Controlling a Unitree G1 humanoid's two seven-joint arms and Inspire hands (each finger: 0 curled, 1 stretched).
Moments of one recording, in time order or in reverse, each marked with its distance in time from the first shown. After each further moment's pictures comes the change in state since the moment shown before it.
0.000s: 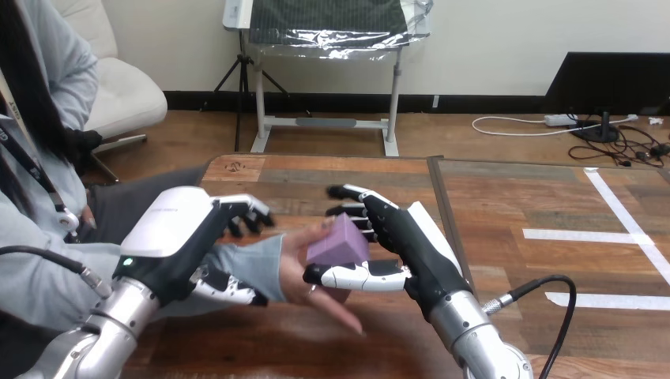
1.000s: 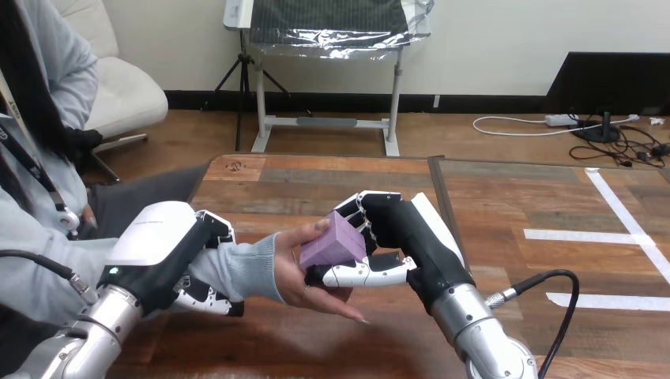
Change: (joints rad) left arm -0.065 0.017 -0.029 0.204 0.033 -0.041 0.027; right arm 0.008 0.004 0.001 -0.071 0.023 0.041 0.014
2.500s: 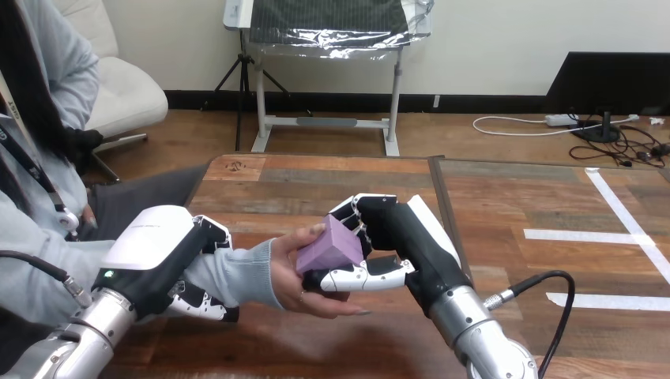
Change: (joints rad) left arm -0.001 0.030 -0.022 0.019 0.003 -0.035 0.012; right arm -0.002 0.001 -0.009 0.031 0.027 -0.048 0.033
